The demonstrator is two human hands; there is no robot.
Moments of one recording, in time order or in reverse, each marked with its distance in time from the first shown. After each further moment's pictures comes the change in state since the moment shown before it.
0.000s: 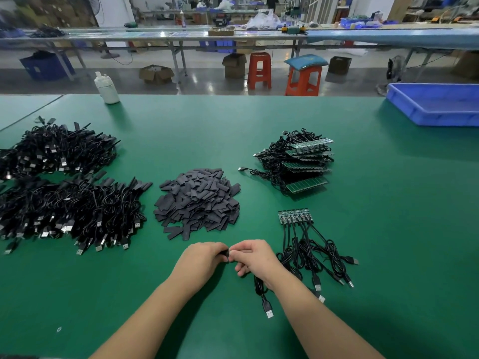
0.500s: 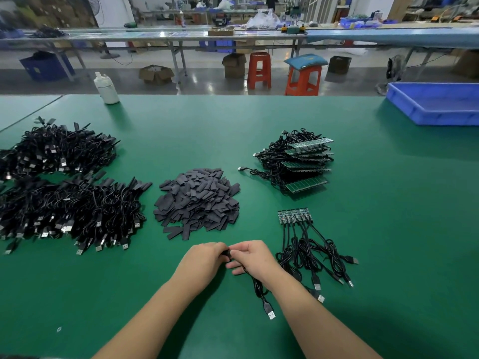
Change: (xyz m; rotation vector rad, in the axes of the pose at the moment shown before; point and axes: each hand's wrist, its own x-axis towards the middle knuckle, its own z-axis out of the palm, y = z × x) left_hand 0.002 0.006 0.003 0.063 -0.040 -0.013; right_hand 0.004 0.000 0.007 0.016 -0.020 0.039
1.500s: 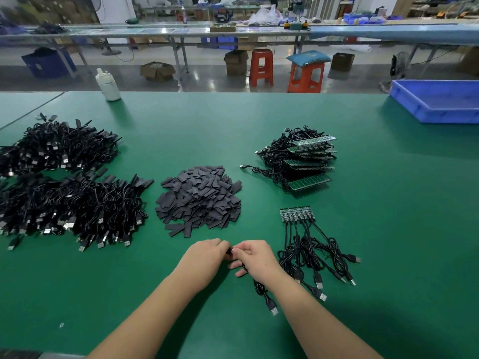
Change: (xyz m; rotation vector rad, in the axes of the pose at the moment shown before) left_hand 0.002 -0.005 0.002 0.324 -0.029 0.160; right_hand -0.010 0.000 0.003 -0.056 0.031 -0.066
